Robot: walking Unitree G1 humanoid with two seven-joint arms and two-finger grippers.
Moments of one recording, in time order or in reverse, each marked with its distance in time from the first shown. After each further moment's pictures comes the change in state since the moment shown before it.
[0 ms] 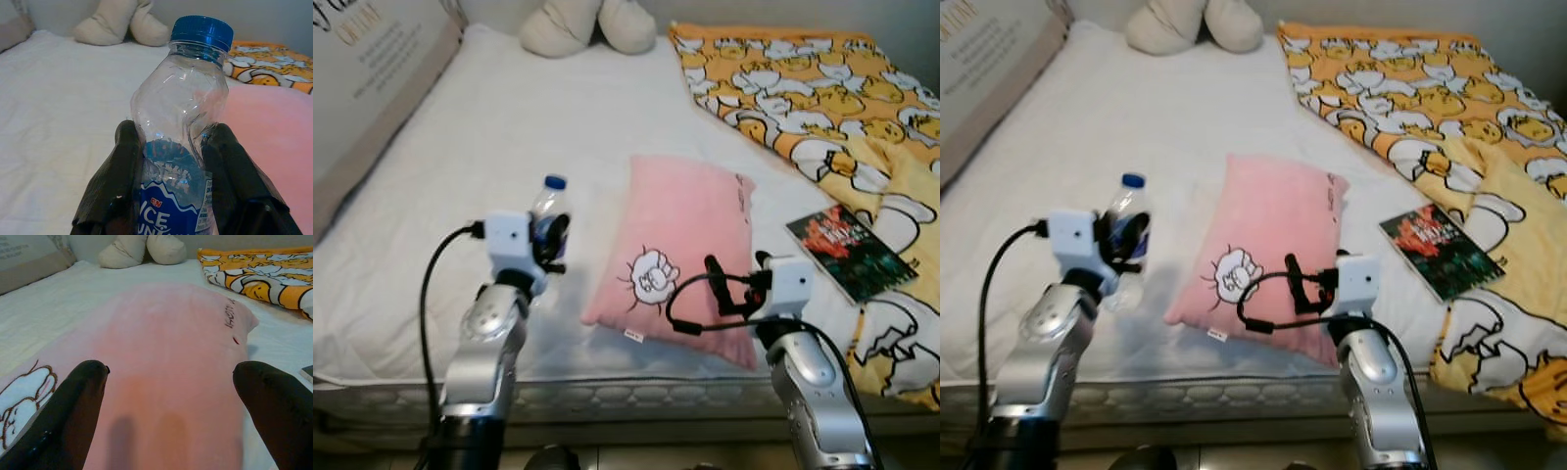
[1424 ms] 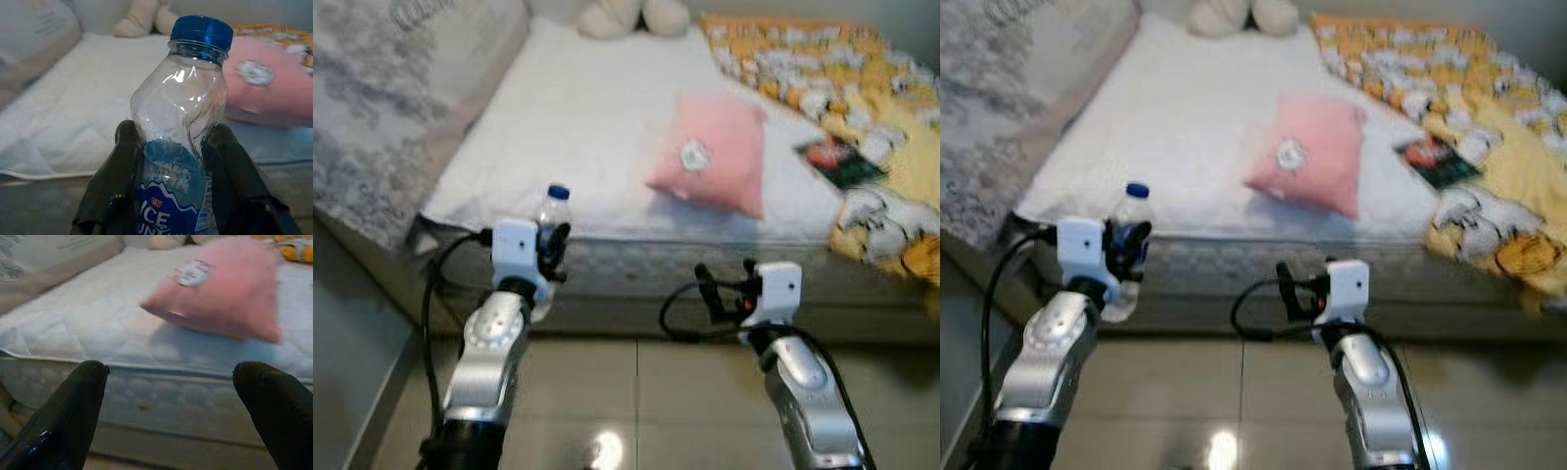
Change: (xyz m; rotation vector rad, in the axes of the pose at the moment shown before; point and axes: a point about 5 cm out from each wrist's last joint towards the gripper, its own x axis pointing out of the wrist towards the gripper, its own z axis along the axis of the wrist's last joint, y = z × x) left arm -0.004 -0.005 -0.017 0.058 0.033 0.000; right arm -0.005 0.003 -0.016 0.020 0.062 0.026
